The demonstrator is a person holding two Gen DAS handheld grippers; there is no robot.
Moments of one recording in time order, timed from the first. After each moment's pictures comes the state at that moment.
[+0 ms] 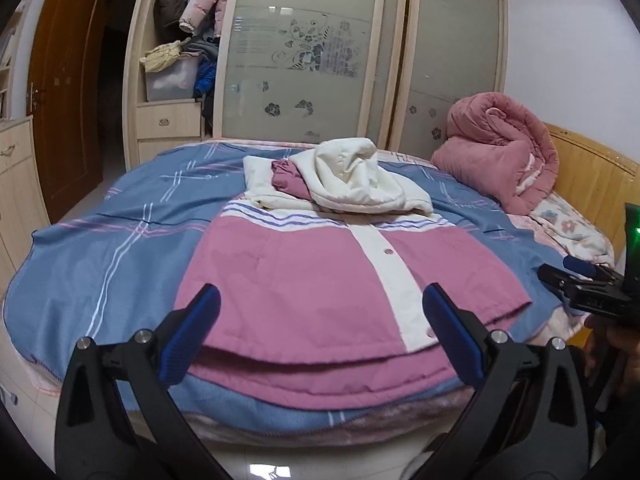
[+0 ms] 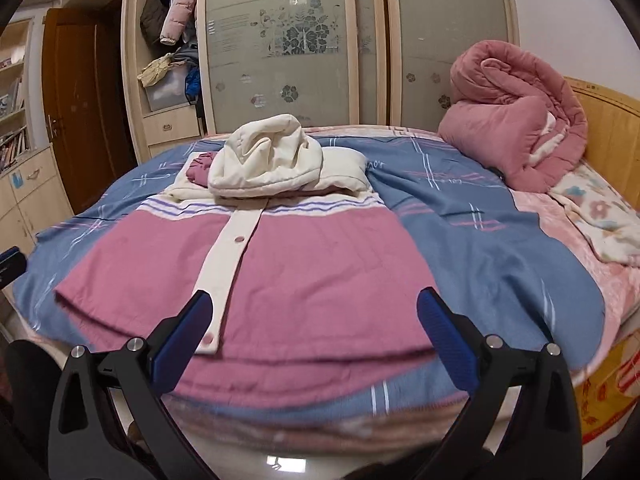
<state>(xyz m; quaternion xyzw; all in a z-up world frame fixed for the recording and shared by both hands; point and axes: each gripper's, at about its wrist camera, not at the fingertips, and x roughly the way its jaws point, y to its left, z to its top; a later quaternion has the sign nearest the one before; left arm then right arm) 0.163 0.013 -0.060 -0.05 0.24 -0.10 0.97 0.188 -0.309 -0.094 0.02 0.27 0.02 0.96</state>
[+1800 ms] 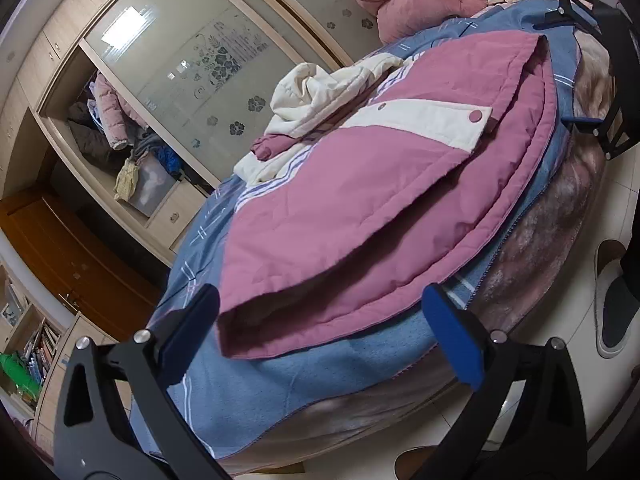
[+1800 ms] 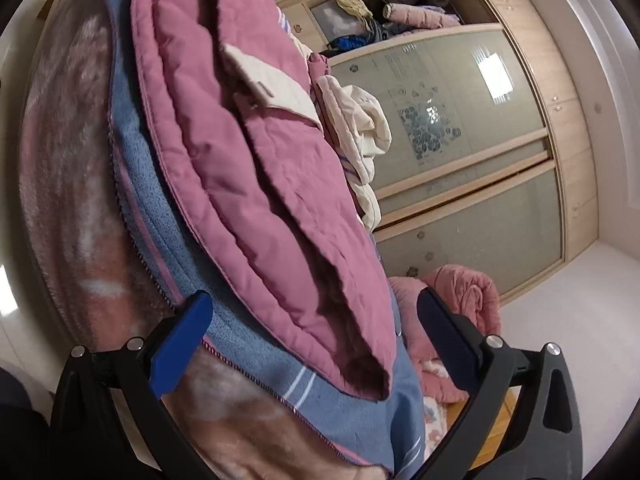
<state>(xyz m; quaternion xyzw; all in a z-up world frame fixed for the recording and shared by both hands) 0.152 -0.025 -0.177 0.37 0.22 -0.06 0.90 0.171 -0.247 -0.290 -0.56 0.13 -0.02 0.82</state>
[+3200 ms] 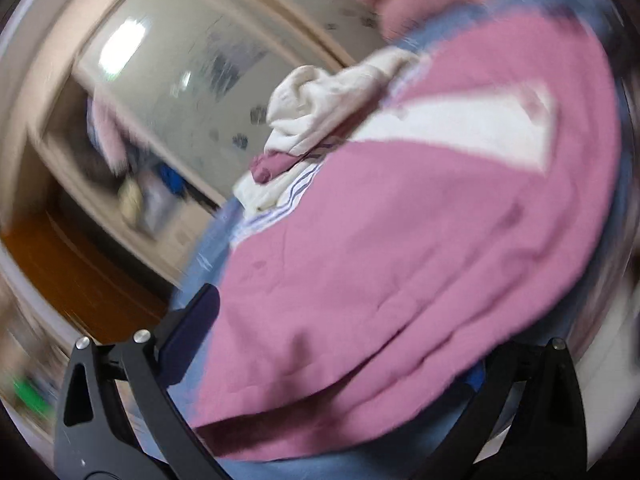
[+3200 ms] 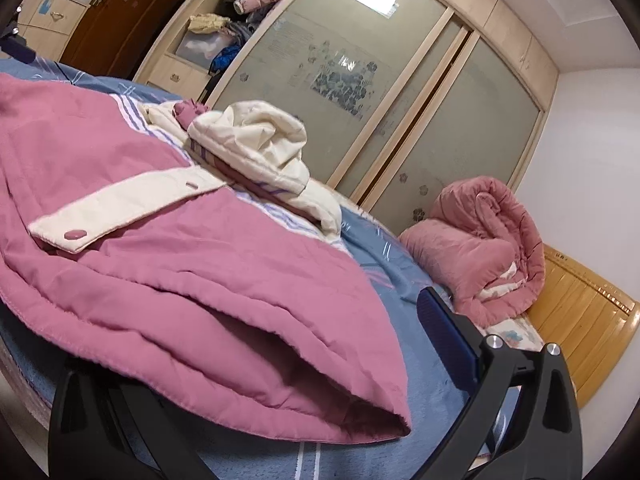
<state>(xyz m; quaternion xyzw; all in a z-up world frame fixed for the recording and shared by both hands) 0.238 -0.048 -0.178 0.35 0.21 -0.06 0.91 0.235 -0.267 -0.209 -0.28 0.13 -0.06 0.95</state>
